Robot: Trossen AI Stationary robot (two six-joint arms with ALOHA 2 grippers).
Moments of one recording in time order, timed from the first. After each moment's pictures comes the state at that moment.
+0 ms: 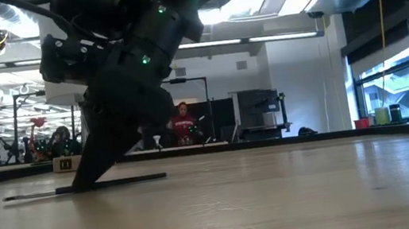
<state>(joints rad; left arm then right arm) -0.92 1.96 1.10 -0.54 -0.62 -1.41 0.15 2.51 2.10 -0.62 -0.10 -0.33</state>
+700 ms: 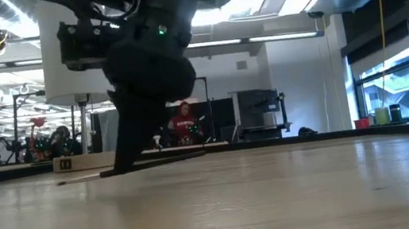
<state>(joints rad) -1.05 1.88 1.10 -0.55 -0.53 -1.71 0.20 2.41 2.08 -0.79 0.06 -0.13</state>
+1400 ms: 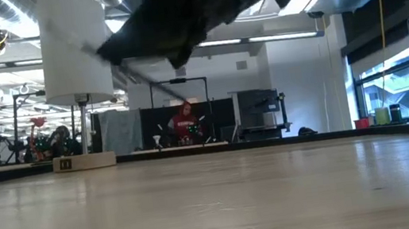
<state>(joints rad) -1.06 1.88 1.10 -0.49 -0.95 -1.69 0.24 1.95 1.26 0.28 0.01 -0.03</state>
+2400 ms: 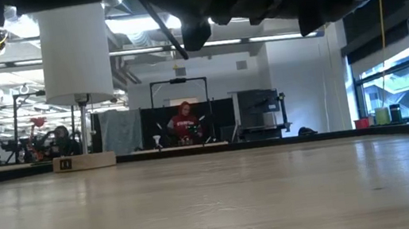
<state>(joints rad) -0.81 1.79 1.10 -0.51 -1.56 -1.20 0.21 1.86 0.91 1.00 -0.16 0.04</state>
